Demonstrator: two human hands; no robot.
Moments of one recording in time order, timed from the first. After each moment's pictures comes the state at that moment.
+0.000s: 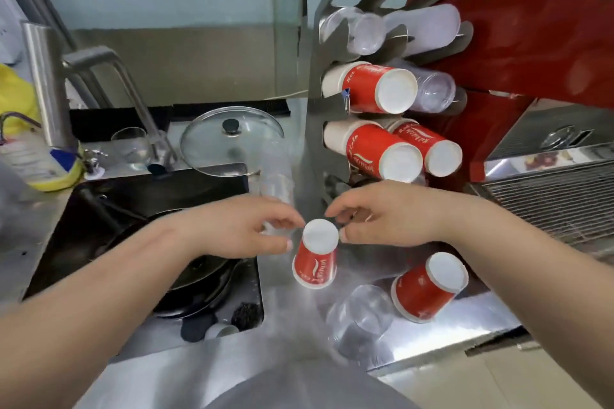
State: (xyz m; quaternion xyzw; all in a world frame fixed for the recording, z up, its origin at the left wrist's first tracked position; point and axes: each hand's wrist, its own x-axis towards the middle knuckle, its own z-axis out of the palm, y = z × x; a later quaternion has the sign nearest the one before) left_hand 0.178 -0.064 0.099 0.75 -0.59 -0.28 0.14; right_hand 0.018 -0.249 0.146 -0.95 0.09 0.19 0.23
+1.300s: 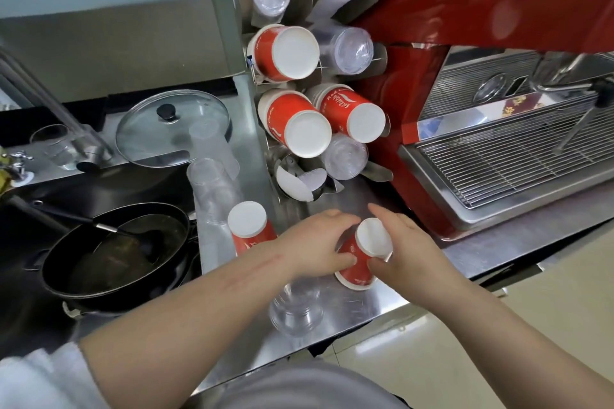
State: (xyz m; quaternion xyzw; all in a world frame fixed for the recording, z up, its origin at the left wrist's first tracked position) left_hand 0.031 -0.210 0.018 0.74 -0.60 -0.26 0.14; right_hand -0.129 -0.295 0.038 -0.88 0.35 -0.02 0.32
